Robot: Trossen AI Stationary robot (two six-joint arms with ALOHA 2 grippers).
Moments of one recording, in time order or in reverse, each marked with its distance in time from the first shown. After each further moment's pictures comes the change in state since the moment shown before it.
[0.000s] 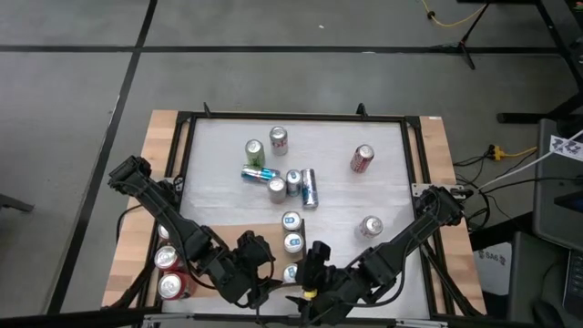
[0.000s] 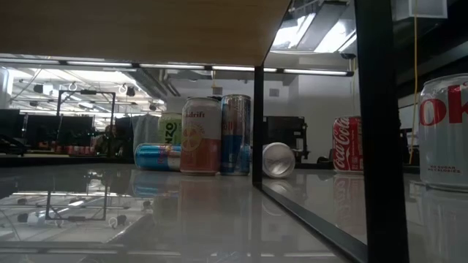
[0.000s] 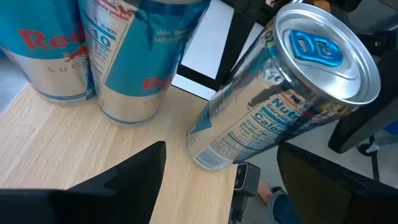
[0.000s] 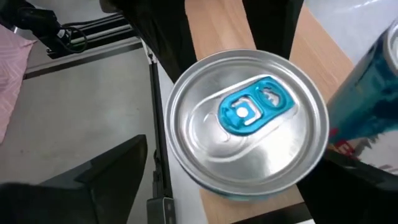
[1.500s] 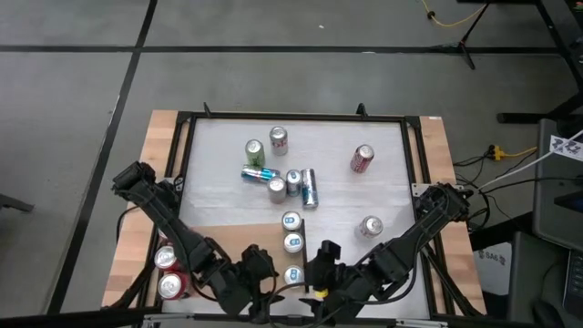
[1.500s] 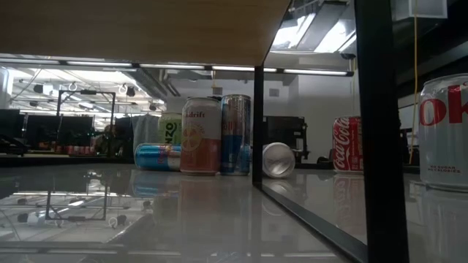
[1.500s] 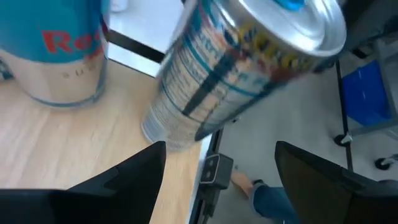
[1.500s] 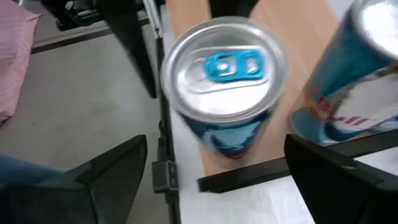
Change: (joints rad) left arm -0.040 0.063 0.000 0.119 0.036 -0.008; right arm 0.003 -0.058 0.000 -0.112 -0.069 0.006
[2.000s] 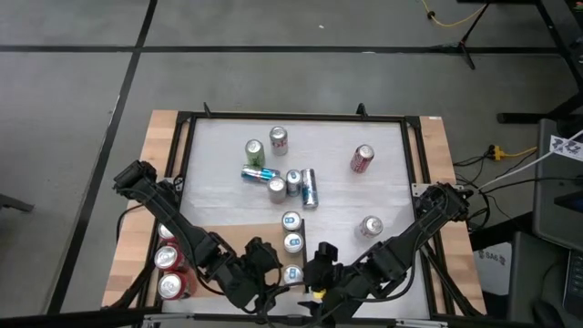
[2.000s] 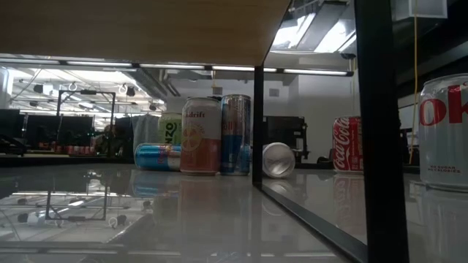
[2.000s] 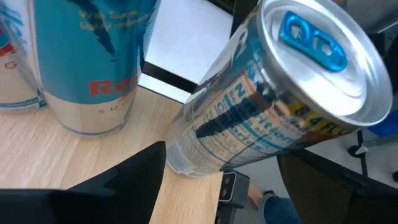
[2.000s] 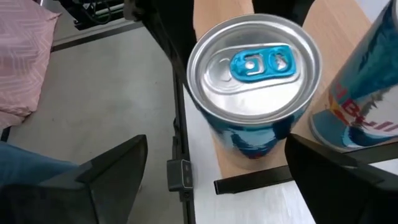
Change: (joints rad) left arm 0.043 -0.002 0.000 -0.016 -0.022 0.026; right arm 0.000 0.003 0.000 0.039 -0.068 -0.007
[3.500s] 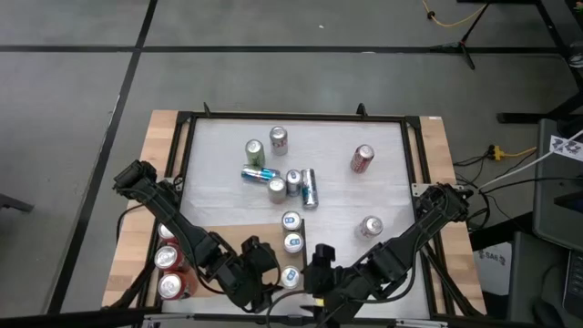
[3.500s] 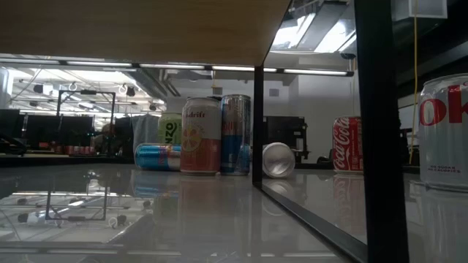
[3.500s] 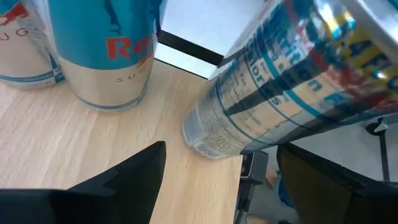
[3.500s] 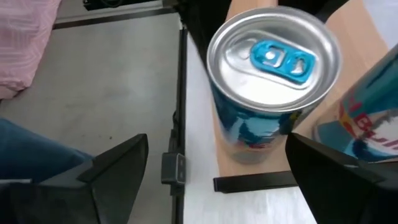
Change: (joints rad) left arm 0.000 0.000 -0.001 -0.090 0.053 0.009; right arm 0.000 0.001 0.000 0.009 -0.014 -0.131
